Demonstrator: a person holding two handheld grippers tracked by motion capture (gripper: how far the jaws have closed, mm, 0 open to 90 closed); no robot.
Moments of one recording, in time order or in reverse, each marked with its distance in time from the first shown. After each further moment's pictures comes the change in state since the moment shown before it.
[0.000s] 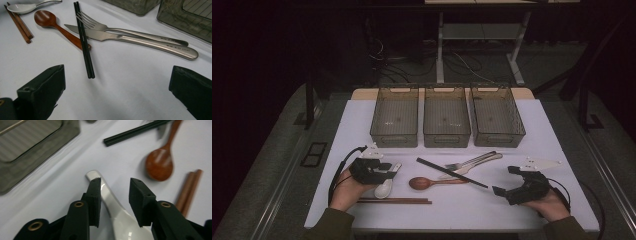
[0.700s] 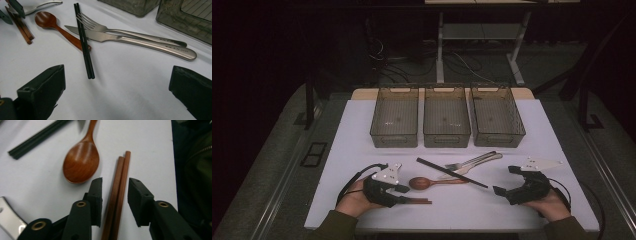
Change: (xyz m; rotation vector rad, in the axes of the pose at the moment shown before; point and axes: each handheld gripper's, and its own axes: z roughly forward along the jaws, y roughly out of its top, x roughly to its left) left arm -0.049 -0.001 0.013 0.023 -0.307 0.288; right arm 0.000 0.000 -0.002 -0.007 -0.001 0.000
